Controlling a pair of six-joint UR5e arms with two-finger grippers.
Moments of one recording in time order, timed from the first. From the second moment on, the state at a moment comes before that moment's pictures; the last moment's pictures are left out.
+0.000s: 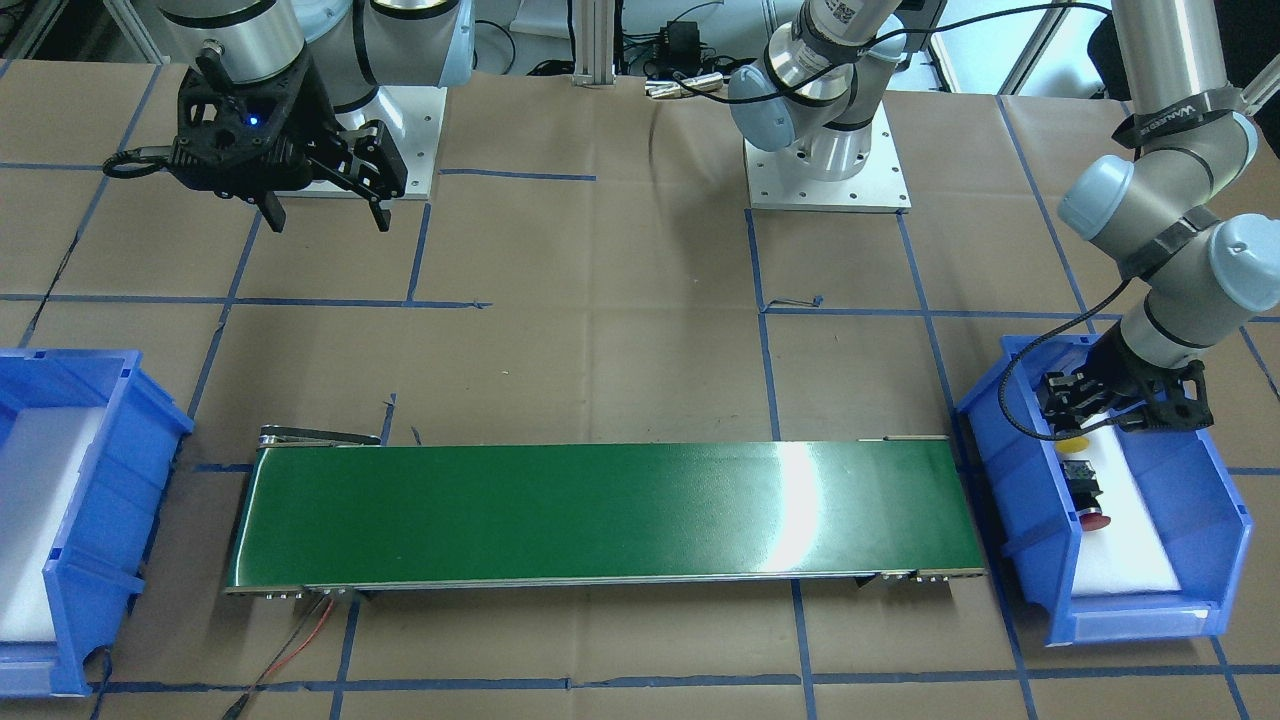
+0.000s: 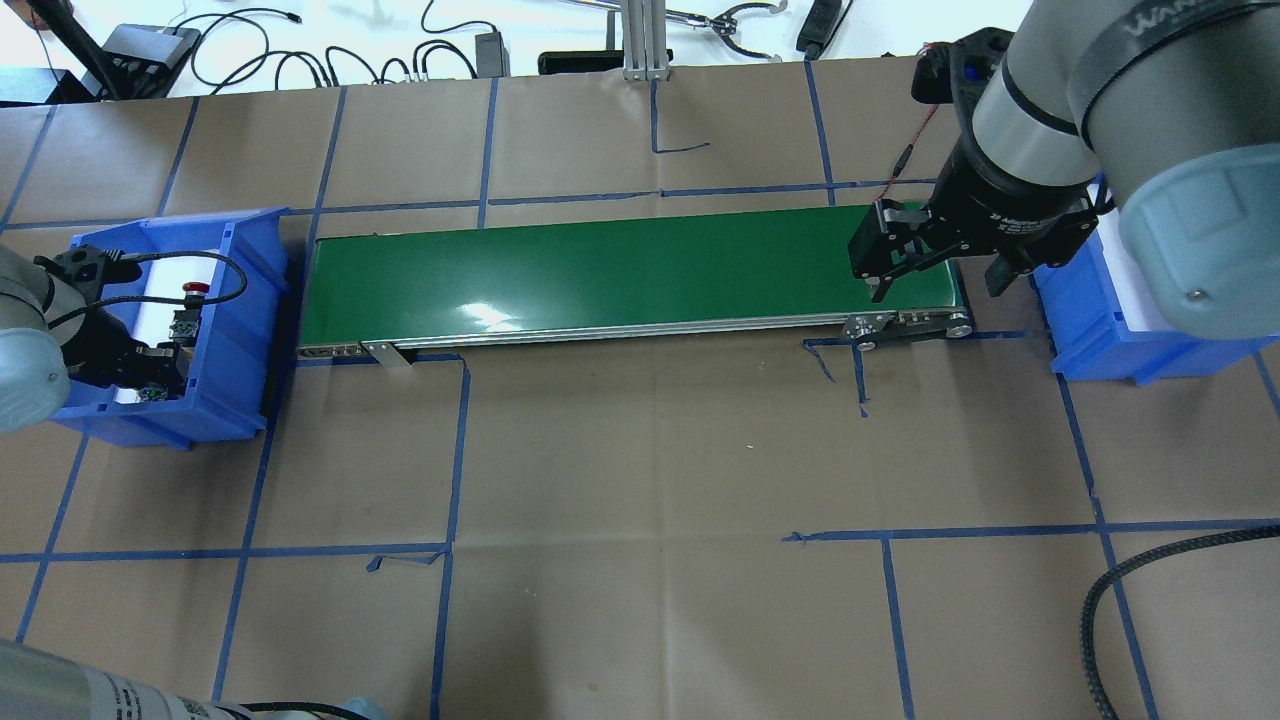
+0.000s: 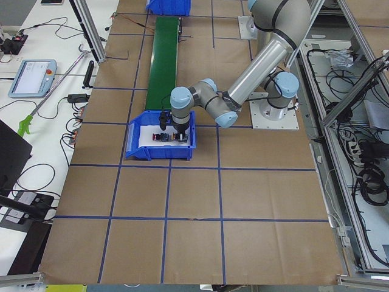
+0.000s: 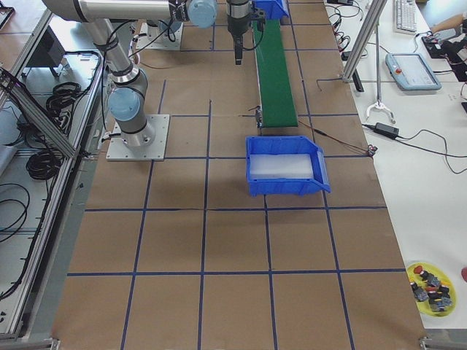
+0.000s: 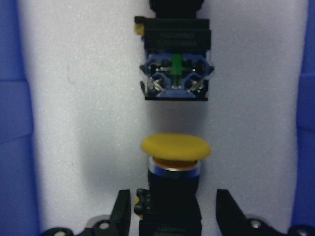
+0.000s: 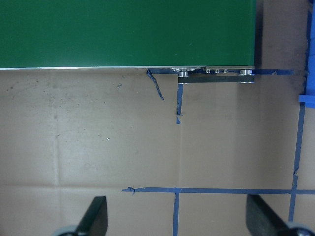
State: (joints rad) left arm -0.93 -1.87 -1.97 -0.83 1.57 0.61; right arm 1.60 -1.69 1.73 -1.64 -1.55 0.01
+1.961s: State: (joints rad) left arm -1.38 -1.83 -1.46 -1.43 1.58 0.06; right arm 1.60 -1.69 1.73 -1.64 -1.55 0.01
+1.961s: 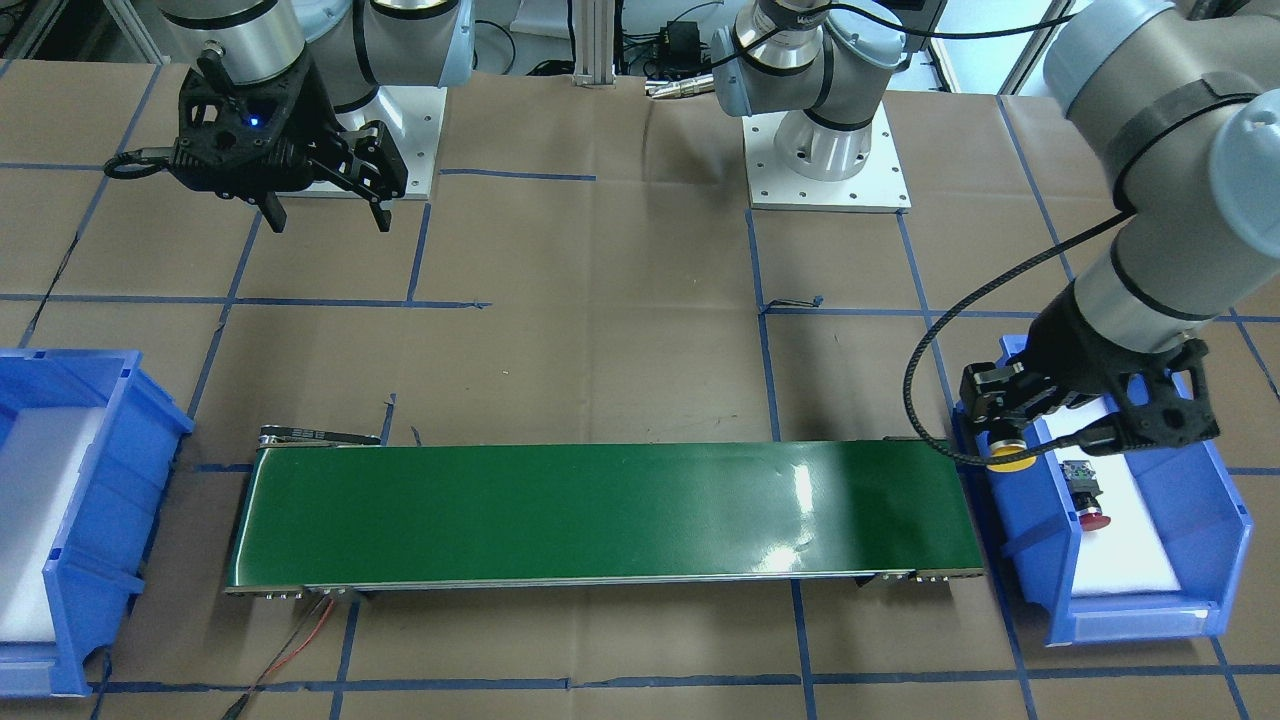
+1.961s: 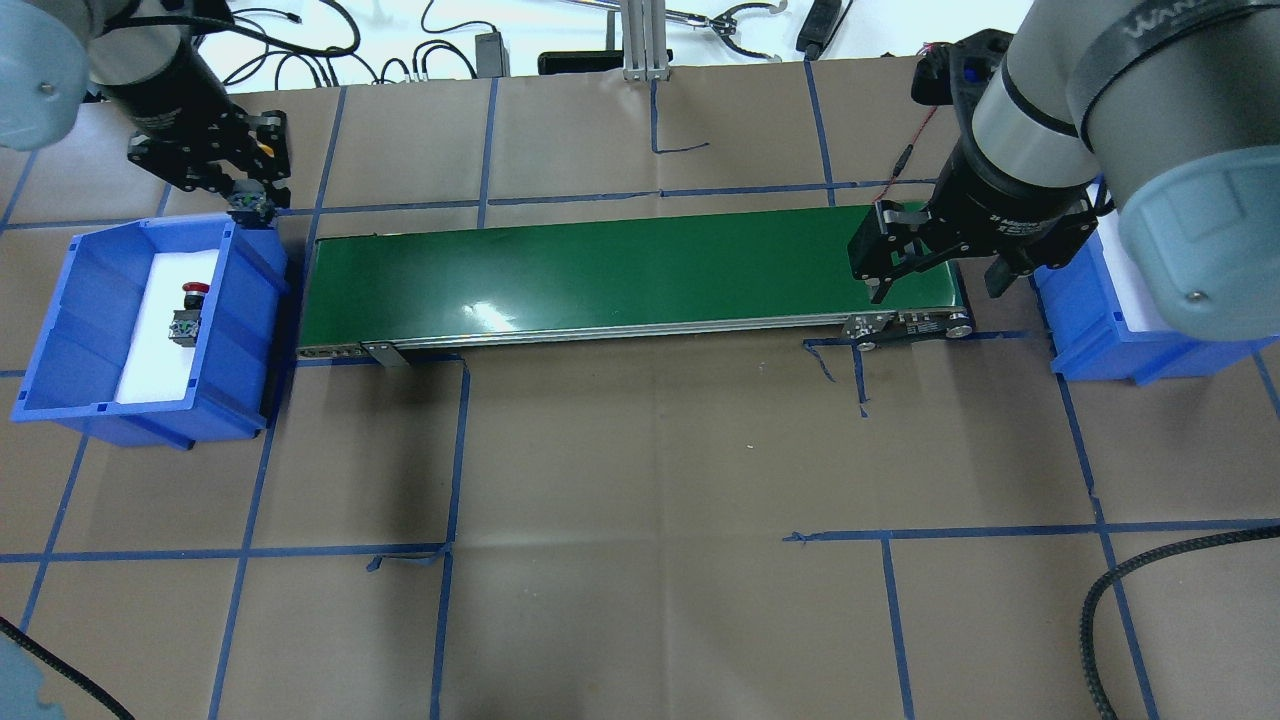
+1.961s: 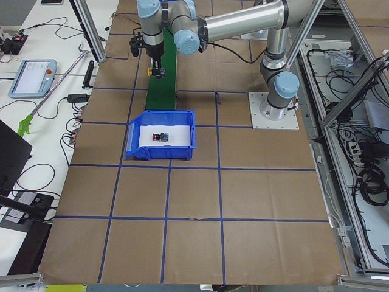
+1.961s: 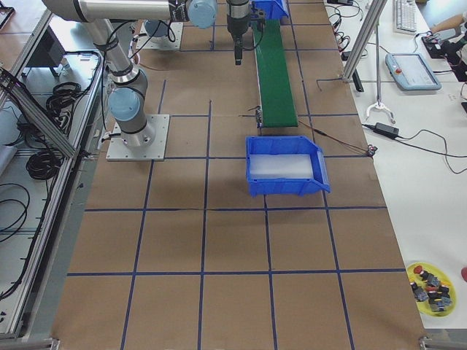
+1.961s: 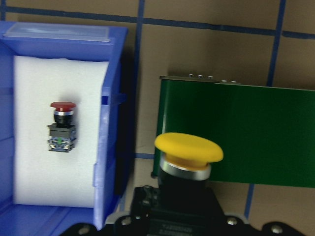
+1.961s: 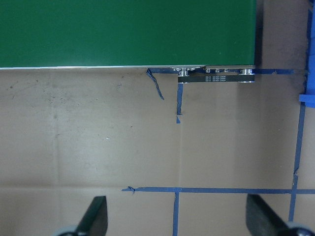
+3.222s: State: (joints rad) left arm -1.49 -1.97 -1.73 -0.98 1.57 -0.10; right arm 1.60 -1.69 1.73 -1.64 -1.55 0.01
